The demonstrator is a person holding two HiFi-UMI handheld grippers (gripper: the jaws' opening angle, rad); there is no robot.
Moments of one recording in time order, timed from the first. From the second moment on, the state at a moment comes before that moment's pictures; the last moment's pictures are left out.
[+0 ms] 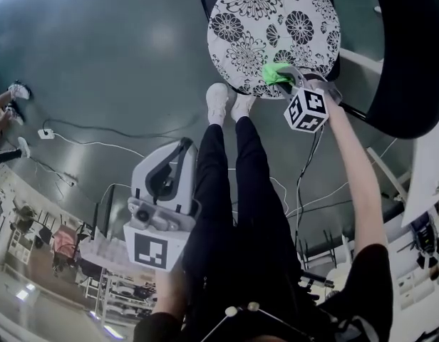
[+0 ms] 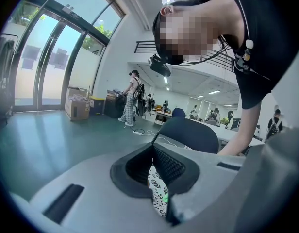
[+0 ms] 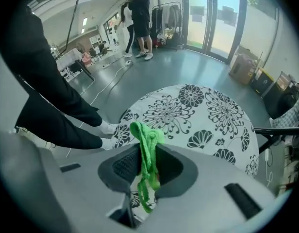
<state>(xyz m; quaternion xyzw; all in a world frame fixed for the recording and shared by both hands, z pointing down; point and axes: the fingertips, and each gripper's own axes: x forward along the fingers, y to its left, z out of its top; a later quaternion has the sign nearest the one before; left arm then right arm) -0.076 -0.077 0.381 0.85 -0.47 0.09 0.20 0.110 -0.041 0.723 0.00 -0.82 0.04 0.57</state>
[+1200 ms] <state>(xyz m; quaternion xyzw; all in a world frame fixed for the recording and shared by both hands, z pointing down) -0.066 -0.074 0.385 0.86 -0.45 0.10 0.20 0.212 -0.269 0.710 0.20 -0.78 0.02 0.60</state>
